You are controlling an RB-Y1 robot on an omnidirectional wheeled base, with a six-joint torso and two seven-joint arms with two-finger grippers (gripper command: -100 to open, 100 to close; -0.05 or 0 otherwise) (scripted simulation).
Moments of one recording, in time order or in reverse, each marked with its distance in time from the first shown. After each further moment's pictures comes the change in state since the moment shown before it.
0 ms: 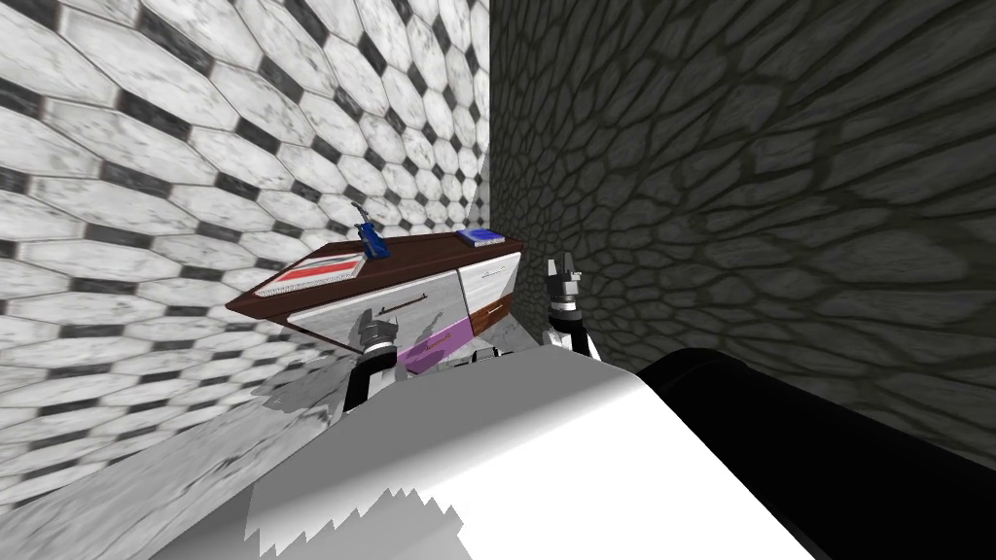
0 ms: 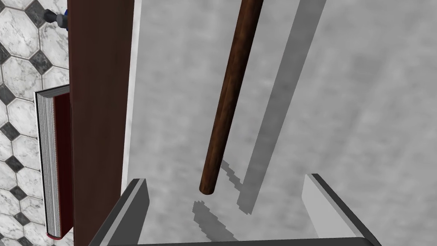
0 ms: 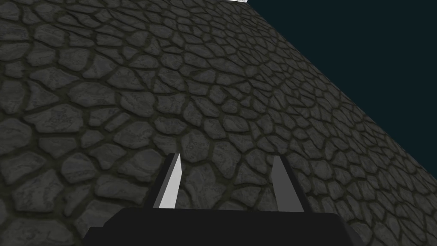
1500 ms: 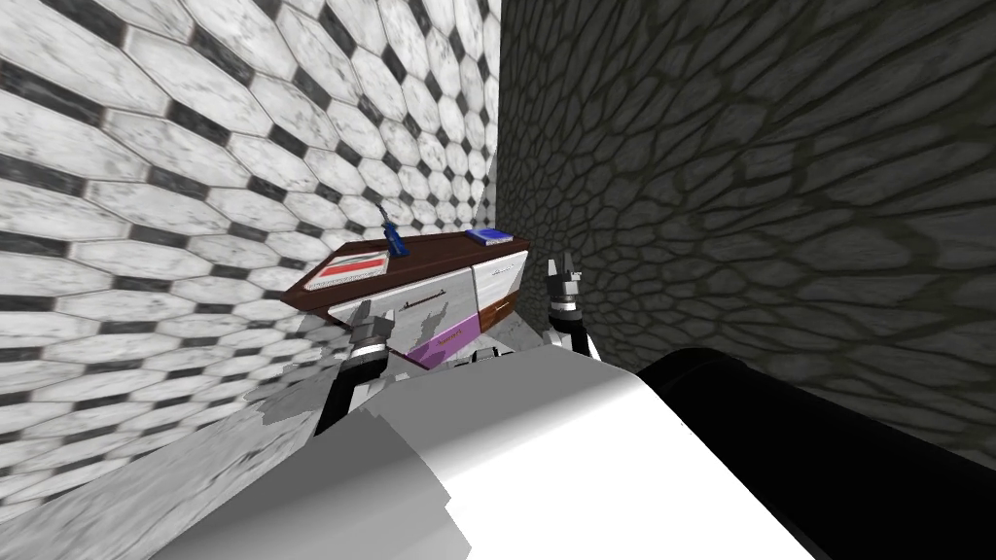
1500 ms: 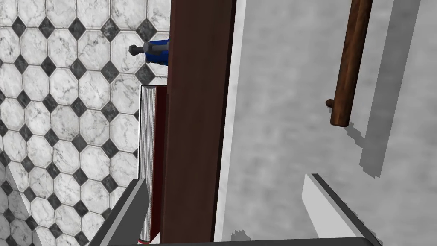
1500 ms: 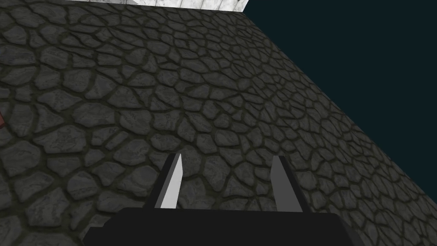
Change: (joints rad) left arm 0.129 0.161 -0.113 -0.175 -0.040 -0.091 0.000; right arm 0.000 0.000 0.000 0.000 0.000 0.000 0.000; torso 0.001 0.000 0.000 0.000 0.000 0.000
